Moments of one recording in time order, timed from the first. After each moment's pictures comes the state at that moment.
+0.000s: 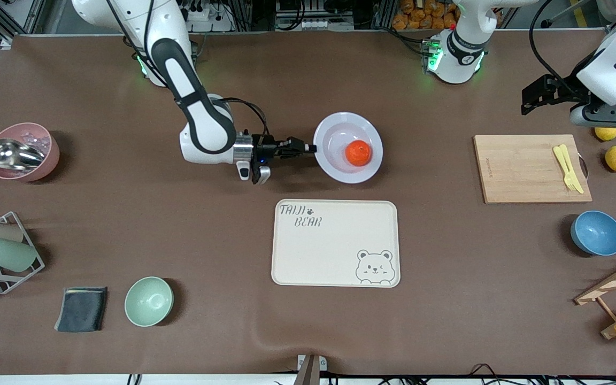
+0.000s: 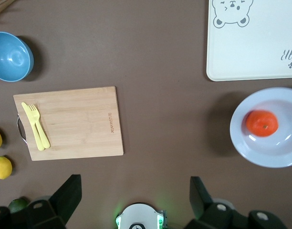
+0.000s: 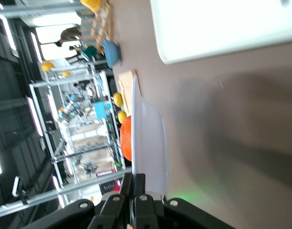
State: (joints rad) left arm 0.00 -0.06 -0.12 -1.59 -0.02 1.41 -0.05; right arm 0.68 0.44 -0.07 -2.12 1.91 2.06 -0.82
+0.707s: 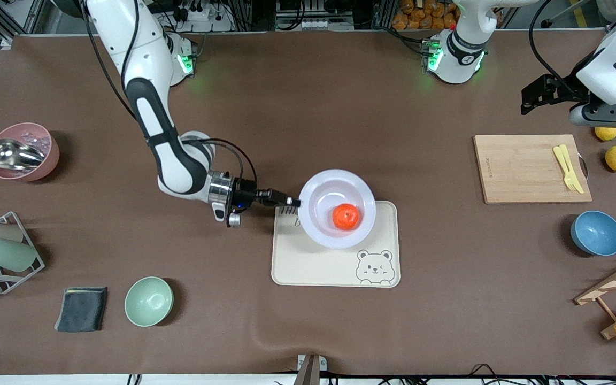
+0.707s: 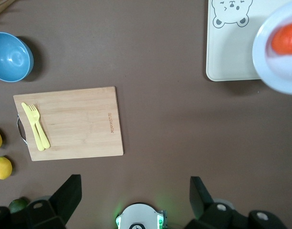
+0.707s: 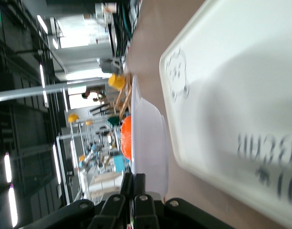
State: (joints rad) left arm 0.00 -0.07 -0.13 -1.59 -0.02 1.41 -0.05; right arm 0.52 0.65 -0.08 -1.83 1.99 2.11 -0.82
